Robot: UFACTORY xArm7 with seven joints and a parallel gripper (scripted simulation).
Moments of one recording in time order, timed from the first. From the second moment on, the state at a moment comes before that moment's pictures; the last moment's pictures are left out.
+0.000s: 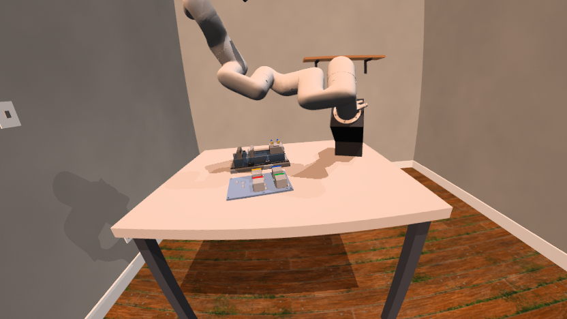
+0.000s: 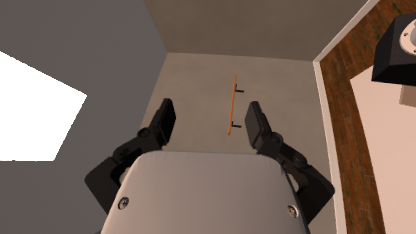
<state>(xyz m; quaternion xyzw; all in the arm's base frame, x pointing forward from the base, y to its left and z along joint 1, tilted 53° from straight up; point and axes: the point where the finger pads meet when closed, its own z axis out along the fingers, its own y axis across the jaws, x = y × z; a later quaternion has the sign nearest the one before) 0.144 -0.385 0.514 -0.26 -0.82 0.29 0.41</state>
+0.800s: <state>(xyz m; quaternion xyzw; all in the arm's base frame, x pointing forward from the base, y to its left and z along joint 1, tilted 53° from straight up) 0.206 -0.356 0.515 -0.20 -0.84 0.32 0.39</state>
